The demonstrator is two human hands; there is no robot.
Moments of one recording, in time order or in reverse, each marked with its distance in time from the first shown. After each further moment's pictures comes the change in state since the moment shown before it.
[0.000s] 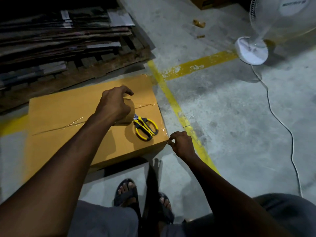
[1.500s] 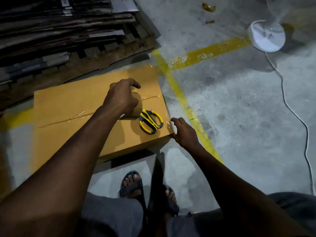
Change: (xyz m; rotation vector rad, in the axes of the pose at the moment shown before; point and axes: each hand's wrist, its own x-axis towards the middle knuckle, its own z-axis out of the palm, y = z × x) left_hand 0.014 -0.005 0.022 -0.008 -0.036 -0.030; right_hand 0.016 0.000 0.004 0.050 -0.013 -0.110
